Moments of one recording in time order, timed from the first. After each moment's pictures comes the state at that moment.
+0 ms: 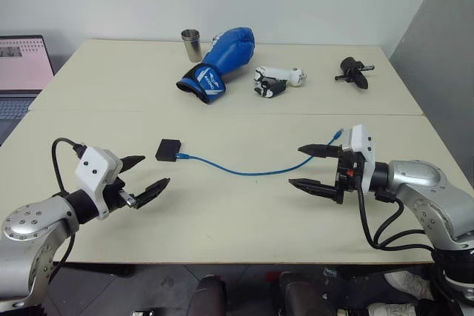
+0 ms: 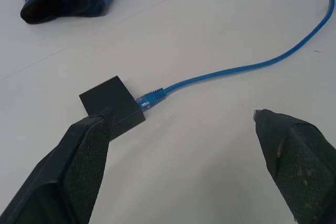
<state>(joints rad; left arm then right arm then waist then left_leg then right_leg) 0.10 0.78 0.40 -0.34 -0.47 0.45 -0.80 -0.32 -0.70 0.02 -0.38 0.57 0.58 0.94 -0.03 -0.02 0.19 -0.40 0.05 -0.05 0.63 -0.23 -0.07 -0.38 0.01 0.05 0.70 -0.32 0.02</state>
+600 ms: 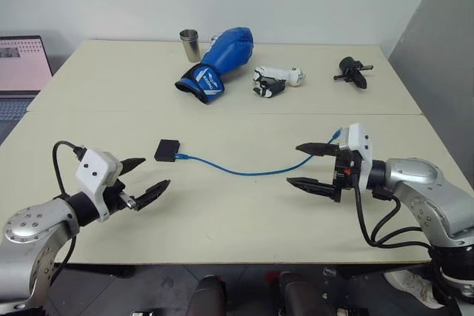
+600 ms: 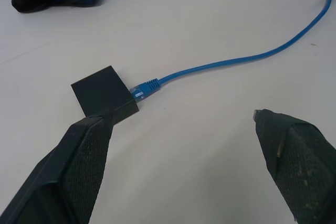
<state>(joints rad) 0.13 0.78 0.40 -0.31 -0.47 0.44 -0.82 -0.38 -0.64 0.09 -0.34 0.53 0.57 0.94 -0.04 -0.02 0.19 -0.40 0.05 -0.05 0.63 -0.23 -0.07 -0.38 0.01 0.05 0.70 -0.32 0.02</state>
